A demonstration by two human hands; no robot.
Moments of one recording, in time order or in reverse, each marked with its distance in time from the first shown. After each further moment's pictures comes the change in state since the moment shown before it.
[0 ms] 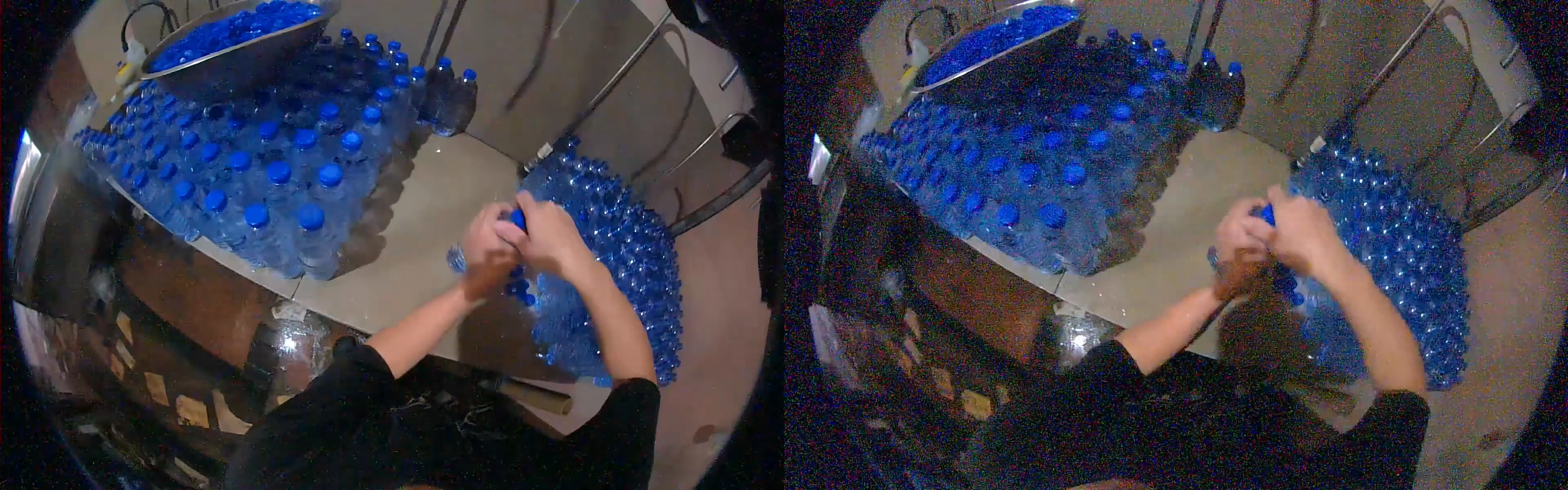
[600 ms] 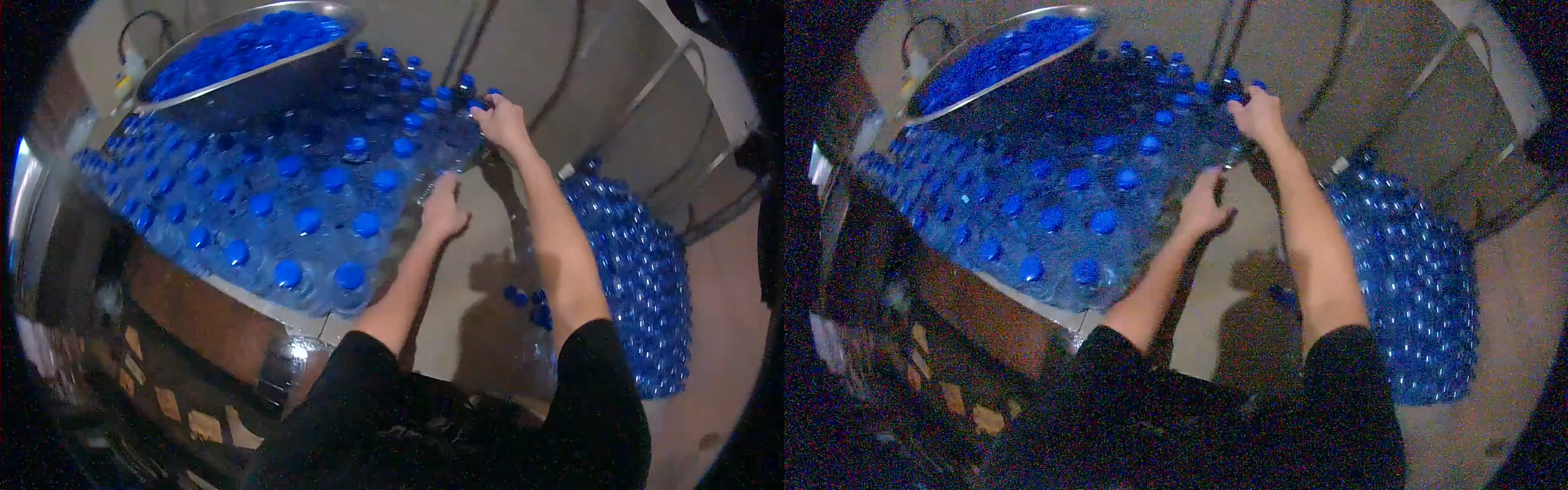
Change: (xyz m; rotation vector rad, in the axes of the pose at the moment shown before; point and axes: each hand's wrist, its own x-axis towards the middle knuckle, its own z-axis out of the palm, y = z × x) left_hand 0.135 -0.139 -0.077 0.446 -0.259 -0.024; right_hand 0.270 0.024 0.083 0.231 0.529 0.106
